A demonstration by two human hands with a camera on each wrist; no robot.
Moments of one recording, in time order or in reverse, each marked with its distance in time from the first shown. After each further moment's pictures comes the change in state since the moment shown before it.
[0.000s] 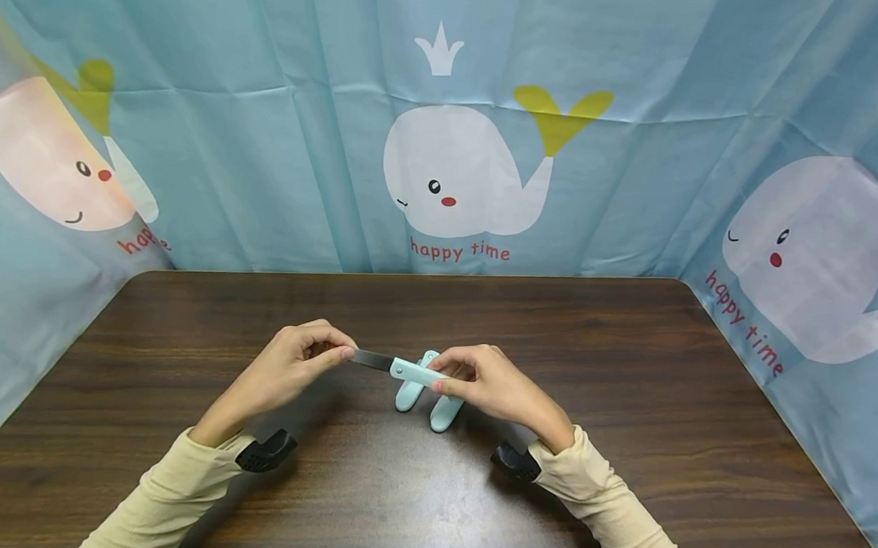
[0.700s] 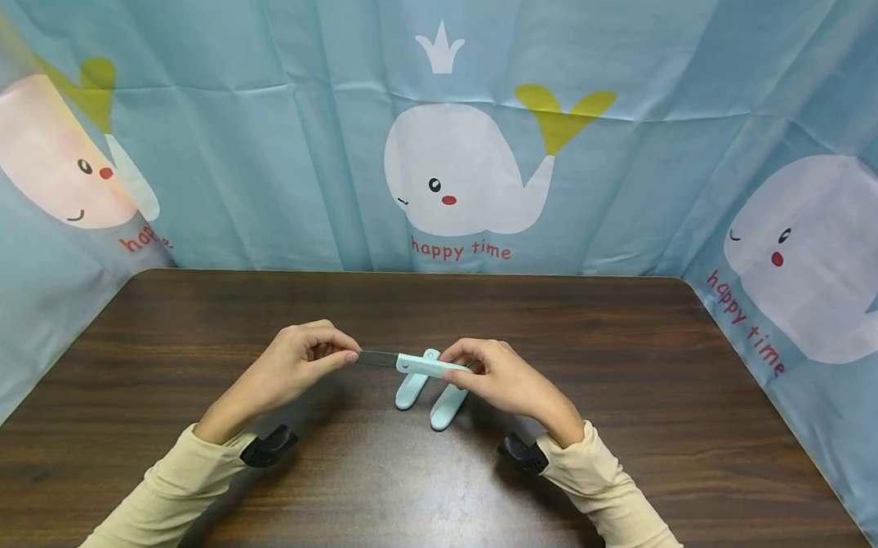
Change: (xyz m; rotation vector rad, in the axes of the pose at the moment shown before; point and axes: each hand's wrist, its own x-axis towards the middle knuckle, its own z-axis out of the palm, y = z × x) left_hand 0.001 -0.005 0.002 0.060 -0.008 0.064; right_hand -0.002 0.005 -0.010 -0.051 0.005 0.012
